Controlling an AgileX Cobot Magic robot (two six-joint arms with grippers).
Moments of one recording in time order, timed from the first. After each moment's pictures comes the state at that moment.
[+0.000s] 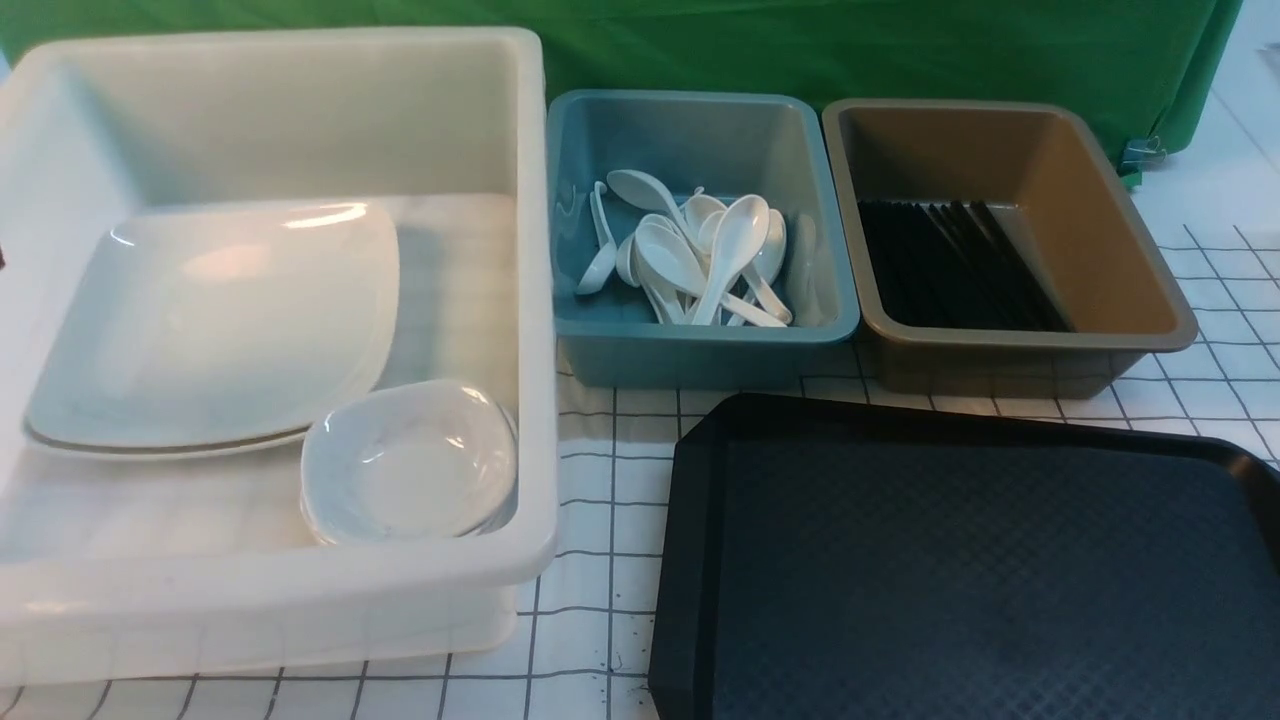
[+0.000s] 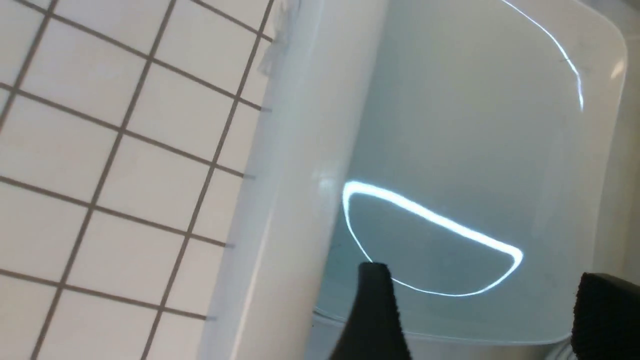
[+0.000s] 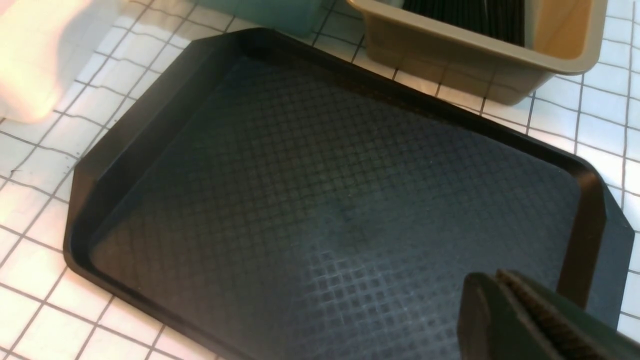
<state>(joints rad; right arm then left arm) 1.06 0.45 -0.76 -0.57 1.22 0.60 0.60 1.77 -1.49 -0.54 1.06 0.32</state>
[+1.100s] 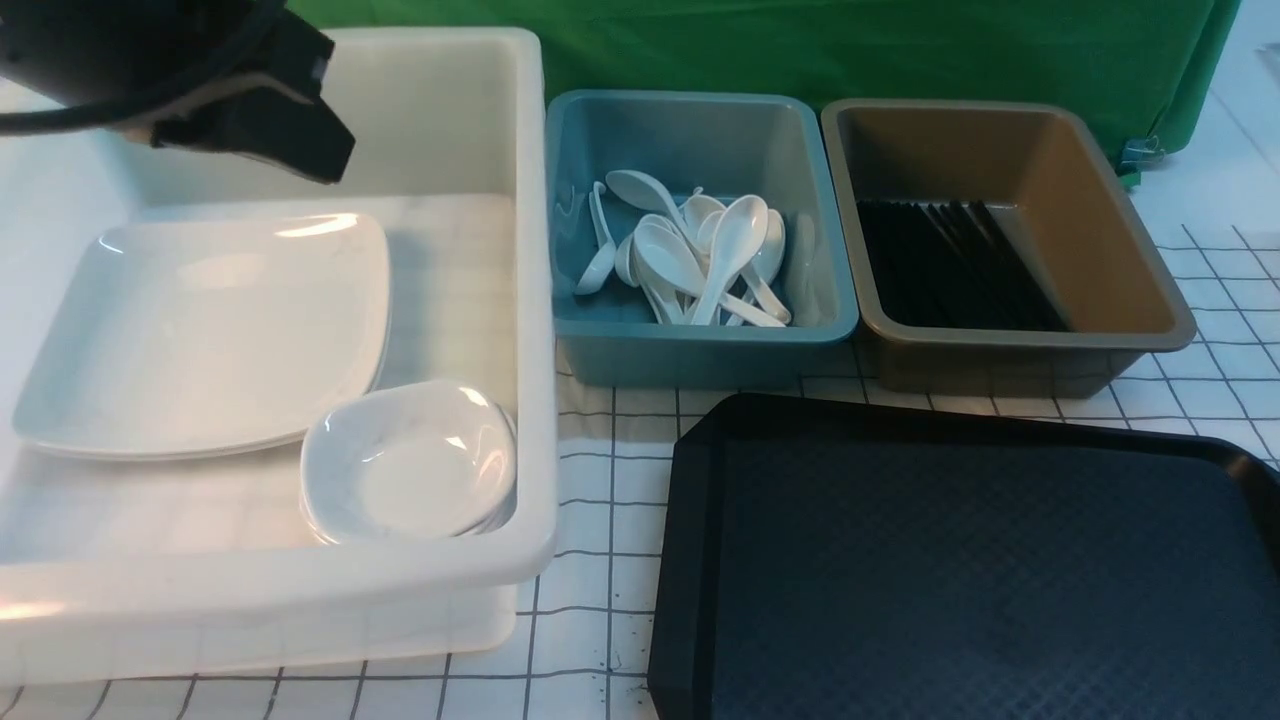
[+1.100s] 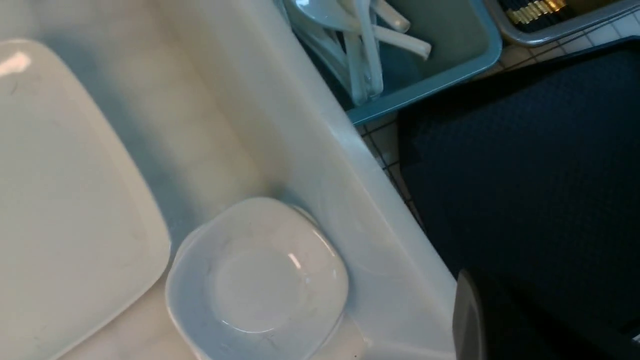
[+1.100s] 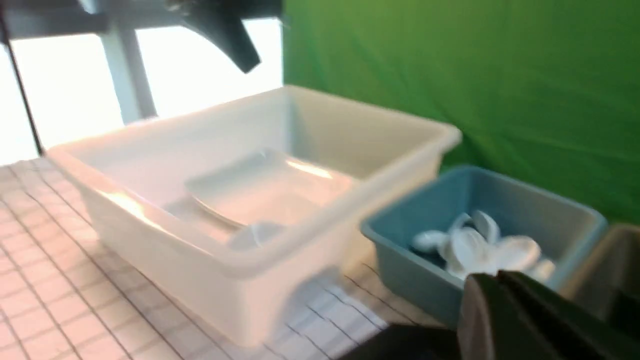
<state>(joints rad) 1.06 0.25 -0.53 -0.57 0.41 0.44 -0.13 1.35 -1.52 -0.38 1.19 0.26</state>
